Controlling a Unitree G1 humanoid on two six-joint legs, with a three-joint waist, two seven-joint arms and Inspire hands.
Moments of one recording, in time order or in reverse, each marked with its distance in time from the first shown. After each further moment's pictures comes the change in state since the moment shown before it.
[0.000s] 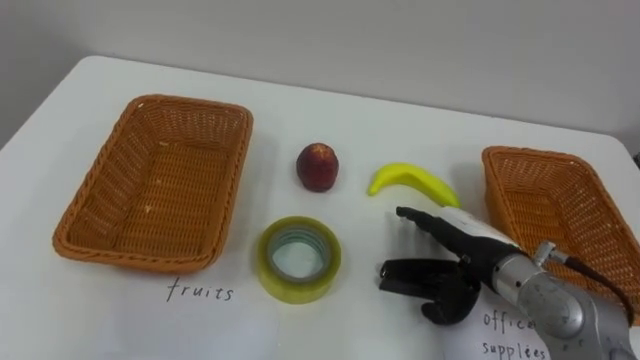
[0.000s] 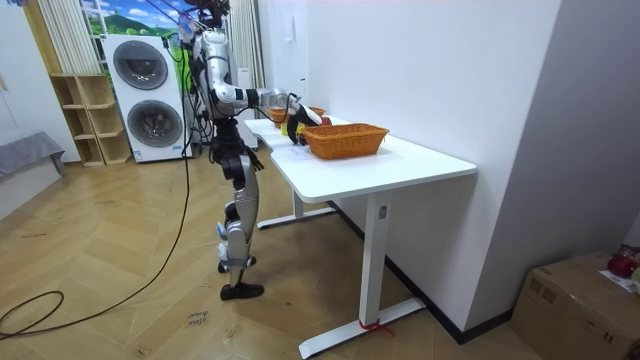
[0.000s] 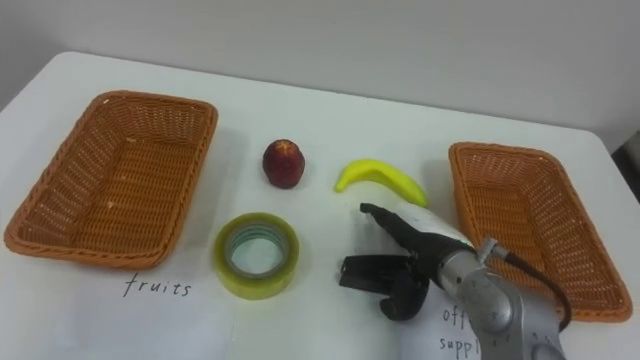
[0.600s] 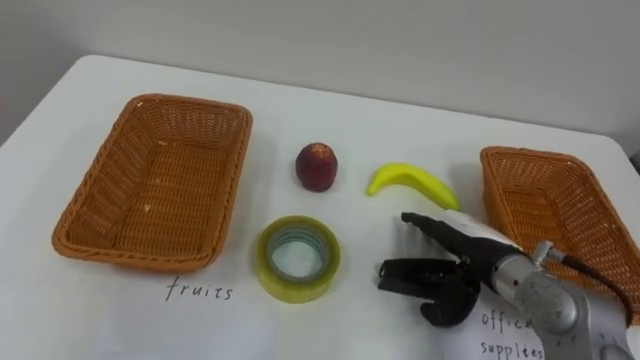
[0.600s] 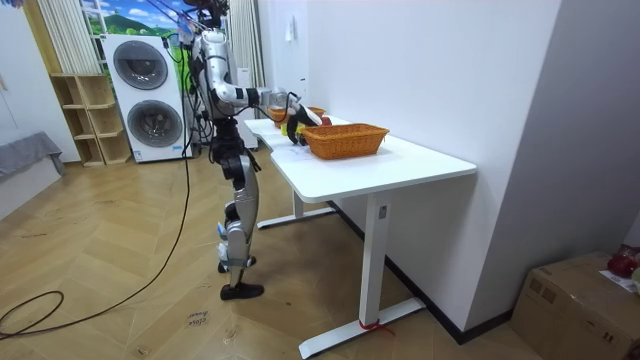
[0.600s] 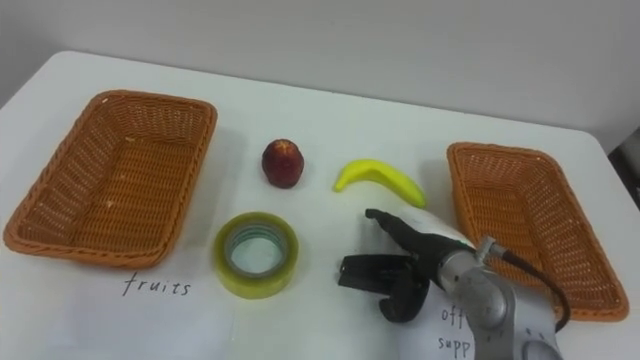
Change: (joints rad) left arm 0.008 0.000 0.002 0.001 0.014 0.055 0.002; right arm -0.002 -0.006 0.019 0.027 -0.046 0.070 0.046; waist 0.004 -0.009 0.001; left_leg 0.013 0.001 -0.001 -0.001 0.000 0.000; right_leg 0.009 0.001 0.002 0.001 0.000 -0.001
